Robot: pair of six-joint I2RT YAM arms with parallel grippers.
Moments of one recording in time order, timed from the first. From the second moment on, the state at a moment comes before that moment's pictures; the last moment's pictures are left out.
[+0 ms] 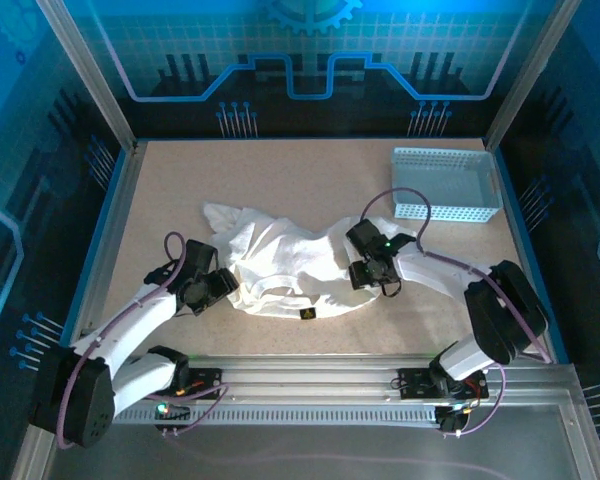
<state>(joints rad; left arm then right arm) -0.26 1.06 0.54 -0.64 0.04 -0.90 0.59 1.54 0.89 -0.67 0.18 0.40</state>
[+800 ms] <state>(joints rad) -0.37 1.01 0.50 -0.43 0.20 -0.91 0.14 1.10 0.65 -0.62 0.04 0.57</state>
